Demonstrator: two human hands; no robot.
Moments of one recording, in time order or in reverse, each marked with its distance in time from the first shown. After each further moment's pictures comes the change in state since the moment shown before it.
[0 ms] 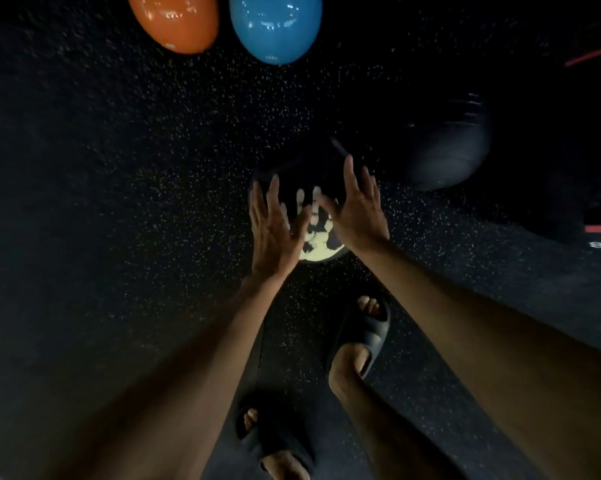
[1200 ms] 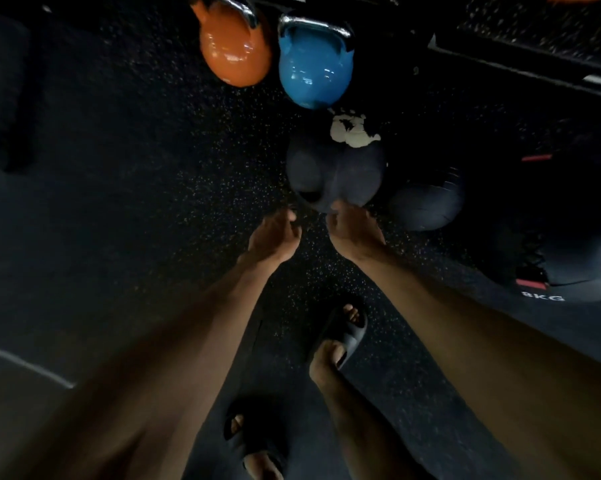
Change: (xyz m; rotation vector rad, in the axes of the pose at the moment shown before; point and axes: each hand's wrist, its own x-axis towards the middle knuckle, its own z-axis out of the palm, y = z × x) left_hand 0.000 0.092 -0.113 0.325 -0.287 -0.253; right_hand -0.038 -0.108 -0.099 -0.203 -0.198 -0.085
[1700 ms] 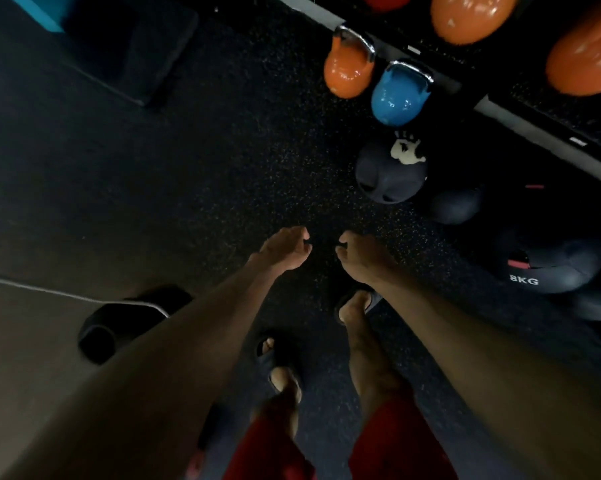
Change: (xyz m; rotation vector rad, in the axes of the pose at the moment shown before) left_hand -0.331 -0.168 -0.061 -0.087 -0.074 -0.012; right_hand -0.315 -0.147 0.067 -0.325 -0.200 -0.120
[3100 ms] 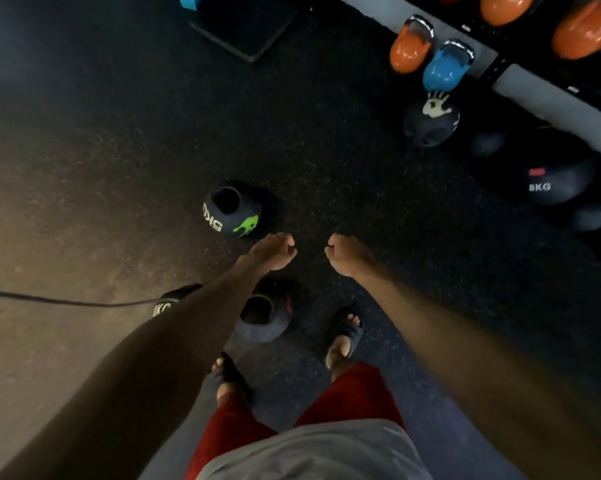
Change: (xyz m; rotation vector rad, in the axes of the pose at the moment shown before) left_hand -0.557 -0.411 0.228 -0.049 0.188 0.049; right_hand -0.501 -0.227 0.425 -0.171 0.049 -0.060
